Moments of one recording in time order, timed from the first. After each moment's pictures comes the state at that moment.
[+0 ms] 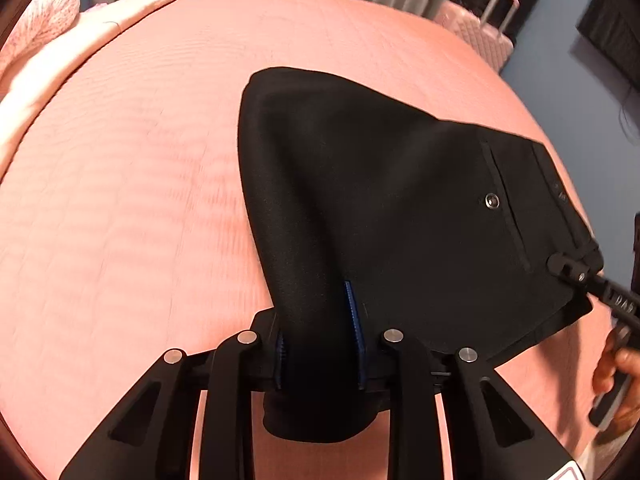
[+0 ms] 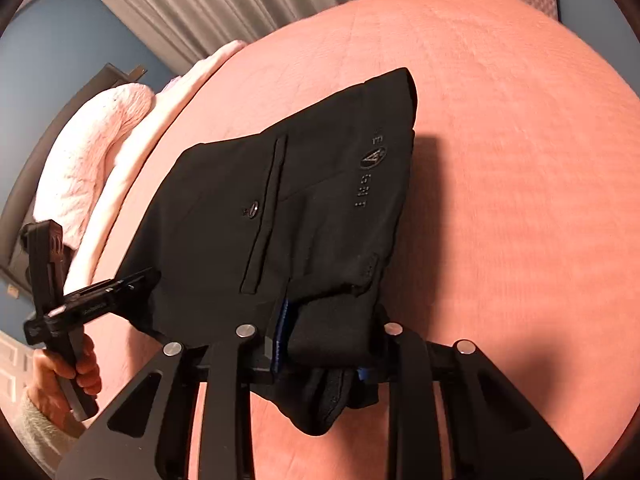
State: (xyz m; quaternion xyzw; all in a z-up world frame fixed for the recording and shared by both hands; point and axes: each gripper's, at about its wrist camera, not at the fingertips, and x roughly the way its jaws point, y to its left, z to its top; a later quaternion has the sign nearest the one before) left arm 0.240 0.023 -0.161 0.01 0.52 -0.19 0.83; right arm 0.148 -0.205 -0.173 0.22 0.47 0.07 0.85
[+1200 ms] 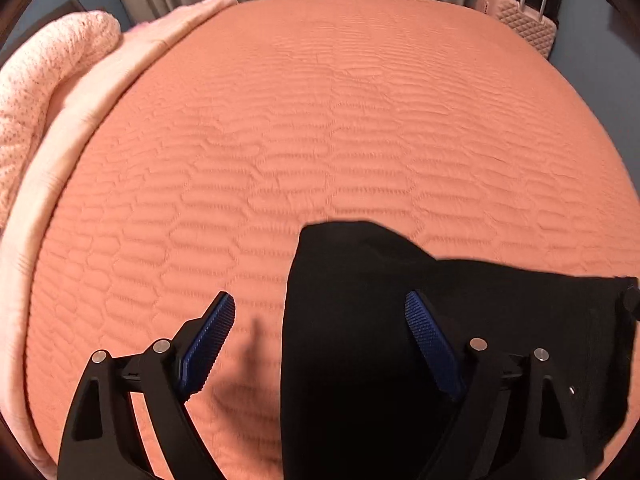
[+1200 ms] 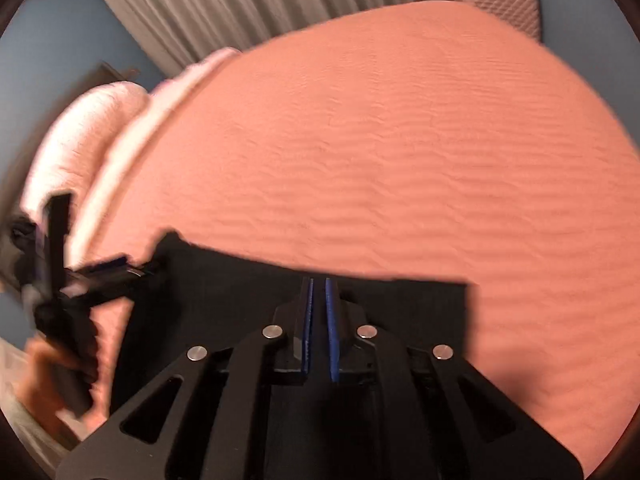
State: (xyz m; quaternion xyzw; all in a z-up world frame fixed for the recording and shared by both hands) left arm 0.239 0.010 -0.150 0.07 0.51 -0.09 0.85; right arm 0.100 -0.190 -0.136 0.20 0.45 0.00 0.87
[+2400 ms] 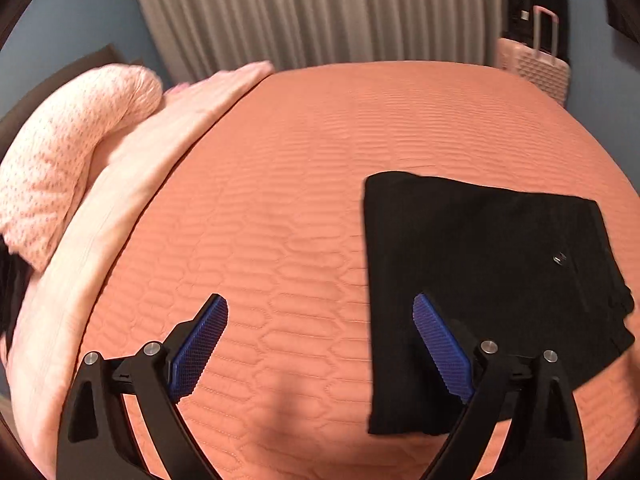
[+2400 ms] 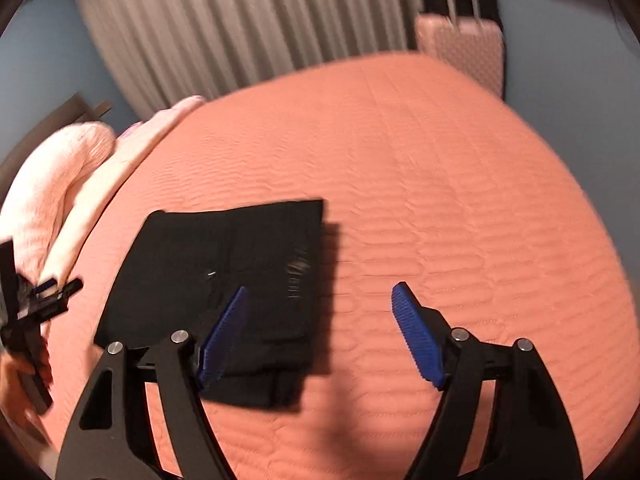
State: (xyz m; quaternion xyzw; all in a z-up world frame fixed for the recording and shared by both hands) left arm 0.265 0.039 -0.085 0.11 0.39 -0.04 0.91; right arm 0.145 -0.239 -0.082 0.14 0.37 -0.03 0.92
